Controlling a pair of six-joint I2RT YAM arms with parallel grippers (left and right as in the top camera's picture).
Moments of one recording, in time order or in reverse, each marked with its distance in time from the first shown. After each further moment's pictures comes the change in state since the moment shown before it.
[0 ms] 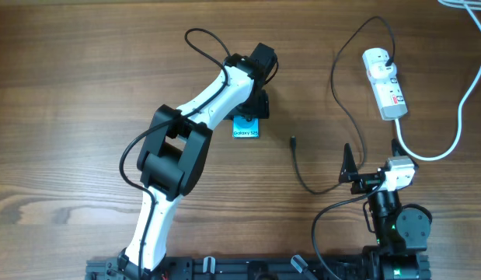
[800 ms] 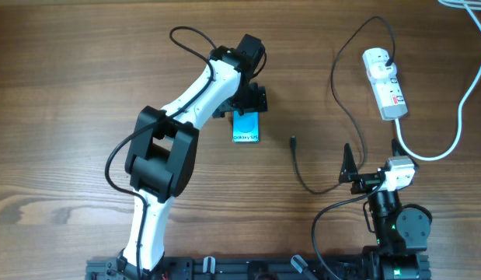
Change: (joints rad) left arm 0.054 -0.060 -0.009 -0.027 0.085 -0.011; right arm 0.000 0.000 0.000 0.000 0.000 0.000
